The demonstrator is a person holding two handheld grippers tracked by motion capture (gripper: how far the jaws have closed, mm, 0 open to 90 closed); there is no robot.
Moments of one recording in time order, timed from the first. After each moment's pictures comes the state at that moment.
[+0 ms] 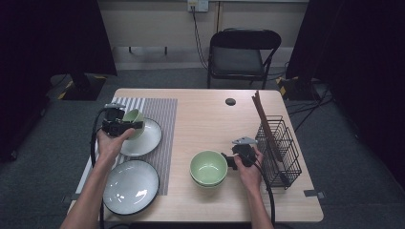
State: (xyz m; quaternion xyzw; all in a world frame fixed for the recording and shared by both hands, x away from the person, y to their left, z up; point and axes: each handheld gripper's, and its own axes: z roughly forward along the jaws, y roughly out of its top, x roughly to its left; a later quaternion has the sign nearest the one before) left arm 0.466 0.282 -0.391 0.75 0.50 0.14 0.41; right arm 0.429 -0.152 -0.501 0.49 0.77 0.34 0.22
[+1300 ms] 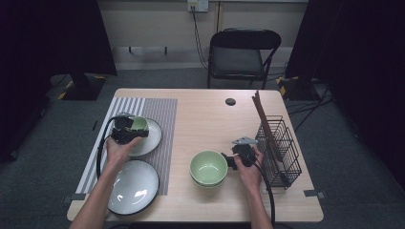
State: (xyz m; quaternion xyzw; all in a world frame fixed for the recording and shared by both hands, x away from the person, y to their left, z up) left arm 0.471 0.267 -0.433 0.76 0.51 0.11 0.39; right arm 0.429 -0.152 -0.501 0.49 0.77 0.34 0.22
